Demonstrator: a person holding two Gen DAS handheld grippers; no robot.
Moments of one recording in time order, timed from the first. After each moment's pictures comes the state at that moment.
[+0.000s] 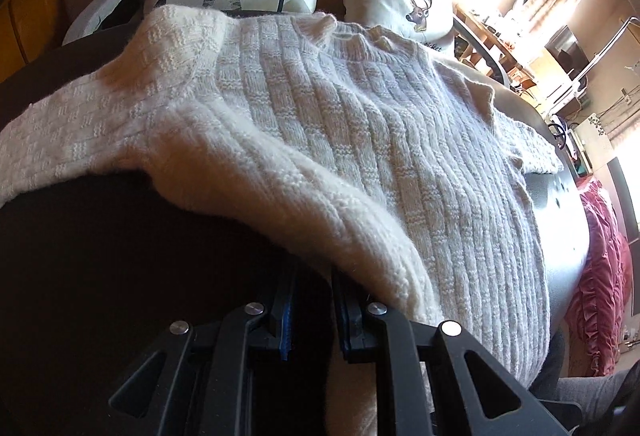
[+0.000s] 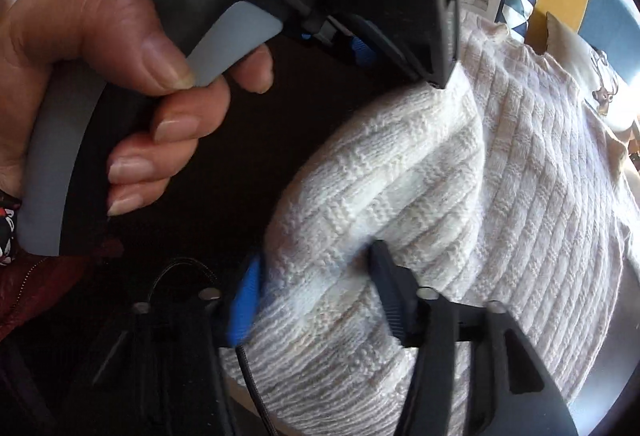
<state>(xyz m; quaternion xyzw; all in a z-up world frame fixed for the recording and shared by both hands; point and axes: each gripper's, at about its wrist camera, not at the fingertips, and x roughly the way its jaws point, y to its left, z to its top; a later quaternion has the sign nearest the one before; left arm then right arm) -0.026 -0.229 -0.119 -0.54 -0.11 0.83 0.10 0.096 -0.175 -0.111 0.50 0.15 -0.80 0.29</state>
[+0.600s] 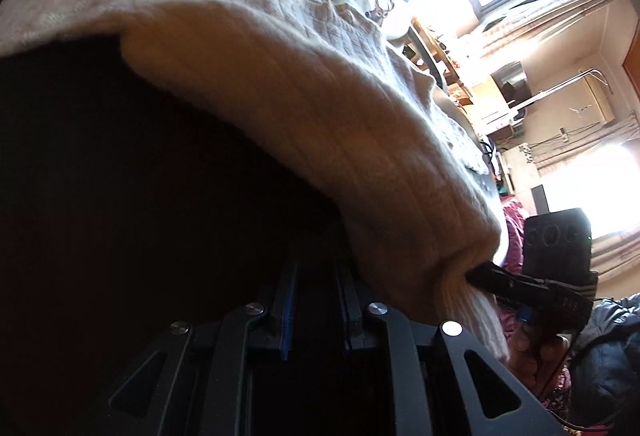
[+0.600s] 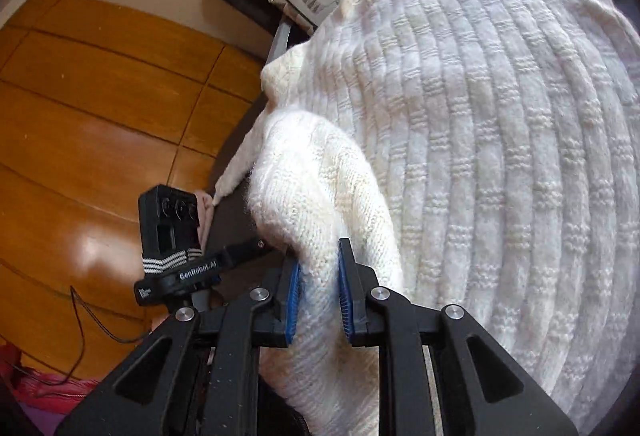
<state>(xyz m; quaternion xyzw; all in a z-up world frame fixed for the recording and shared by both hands) 0.026 -0.239 -0.158 -0.54 -0.25 0.77 0.23 0.045 0.015 -0.135 0.49 -0.36 -0.73 0.31</state>
